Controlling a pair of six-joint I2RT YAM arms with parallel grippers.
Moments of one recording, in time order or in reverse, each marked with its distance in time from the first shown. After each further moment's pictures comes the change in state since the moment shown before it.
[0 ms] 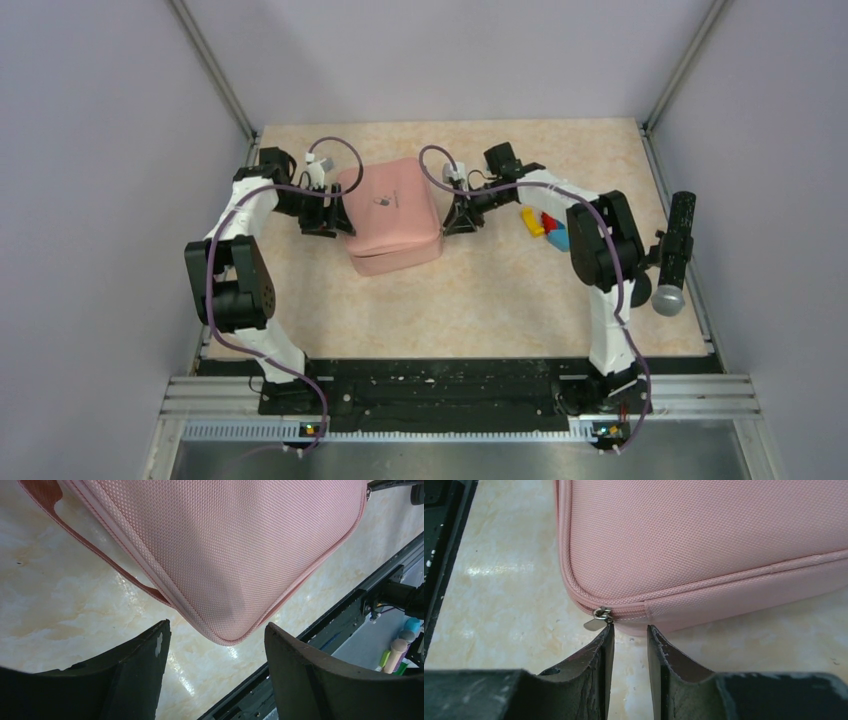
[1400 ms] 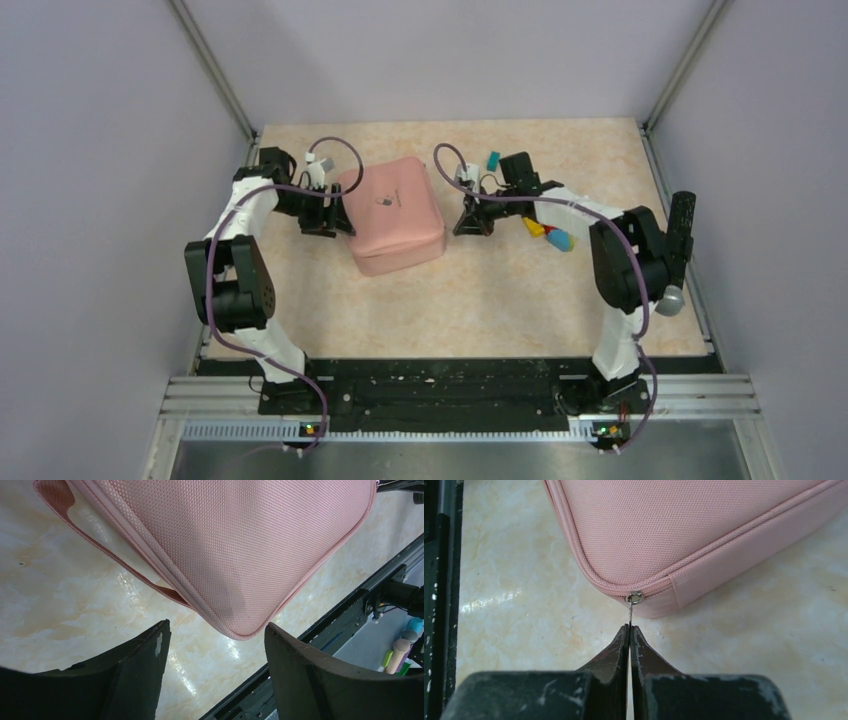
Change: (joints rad) left arm 0.000 0.000 0.000 0.000 -0.004 0.006; right arm -0.010 -0.166 -0.225 0.165 0.112 0.248
